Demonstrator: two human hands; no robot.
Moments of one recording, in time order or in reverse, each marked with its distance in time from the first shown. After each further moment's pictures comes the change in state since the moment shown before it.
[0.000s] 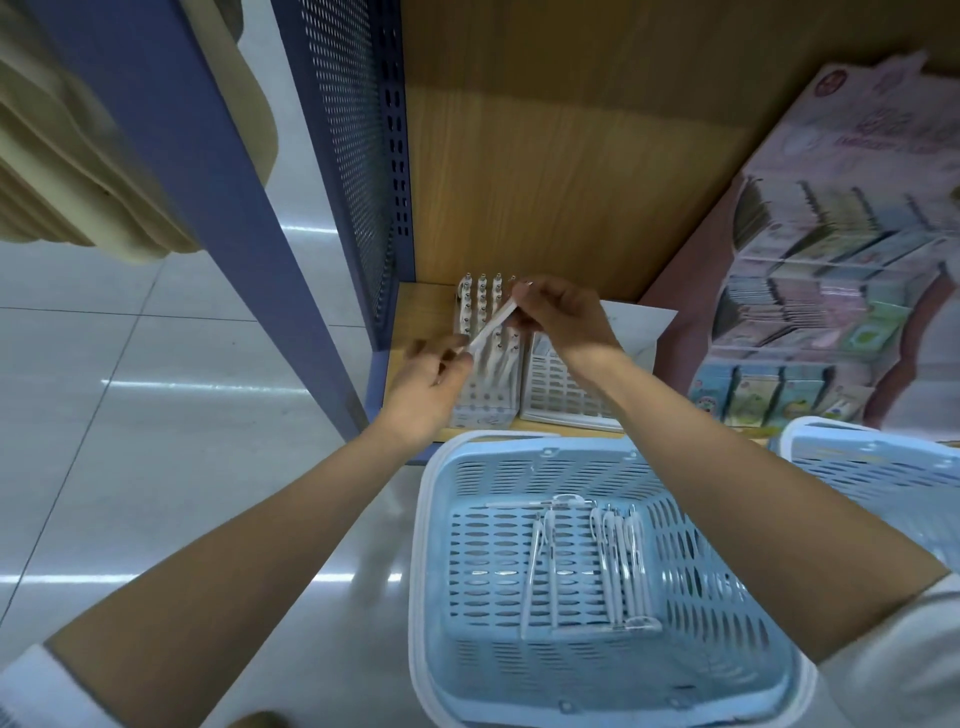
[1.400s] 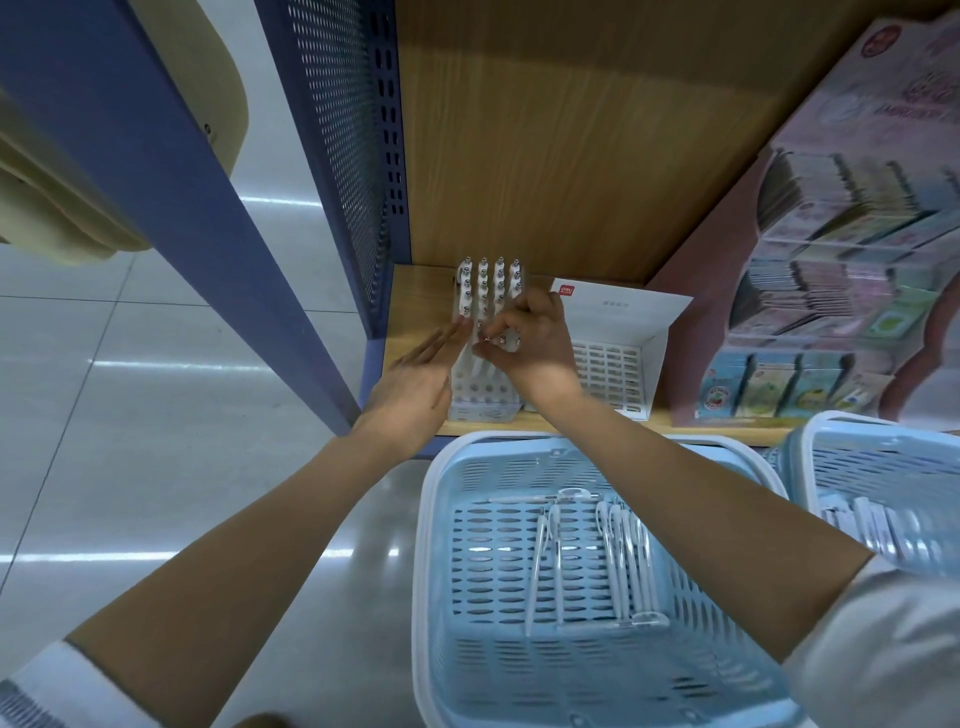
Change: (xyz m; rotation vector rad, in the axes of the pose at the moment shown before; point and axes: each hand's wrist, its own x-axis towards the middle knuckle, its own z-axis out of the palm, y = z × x) left_hand 0.025 -0.042 -0.007 0.624 -0.178 0.336; right_hand 0.012 0.065 0.028 -0.803 0.169 -0.310
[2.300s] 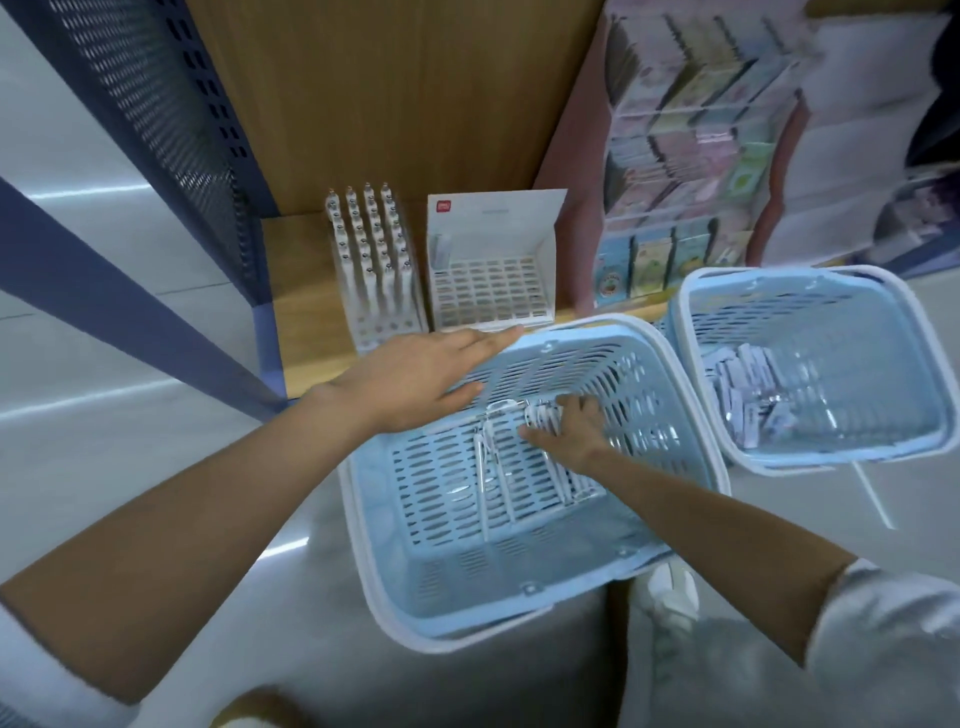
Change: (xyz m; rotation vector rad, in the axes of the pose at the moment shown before) left_hand -0.002 0.070 0.022 0.224 -0.309 0.639; right_hand -0.199 0.092 -0.052 -0.188 -0.465 0.940
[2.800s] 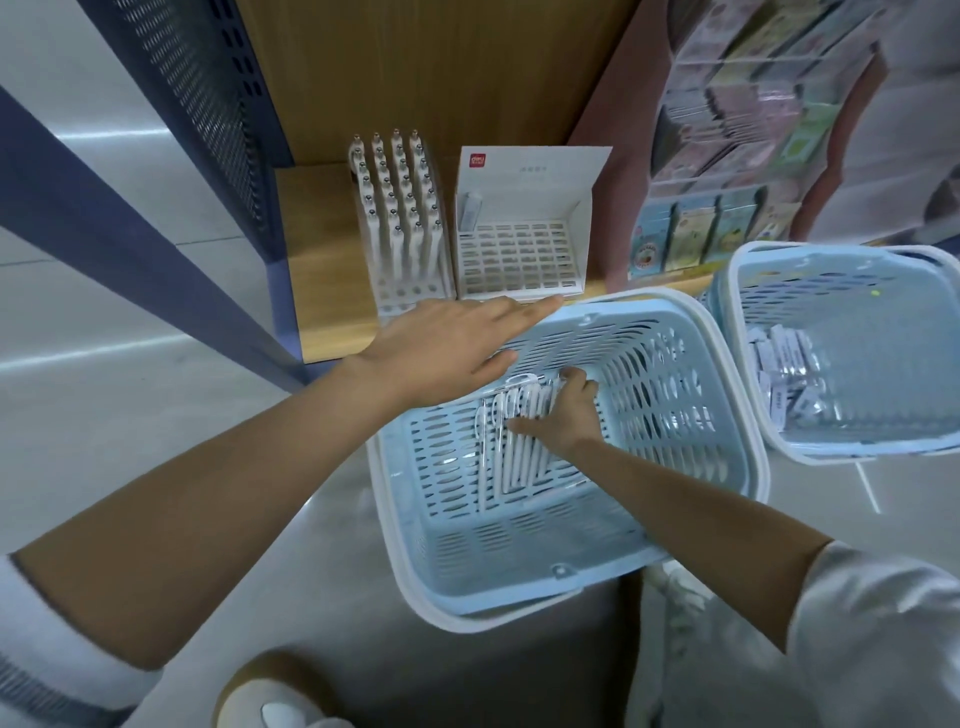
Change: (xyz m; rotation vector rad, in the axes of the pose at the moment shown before) left_hand 0.000 -0.003 0.008 0.075 0.087 0.032; right_hand 0.002 -0.024 0.040 0.256 0.097 -0.001
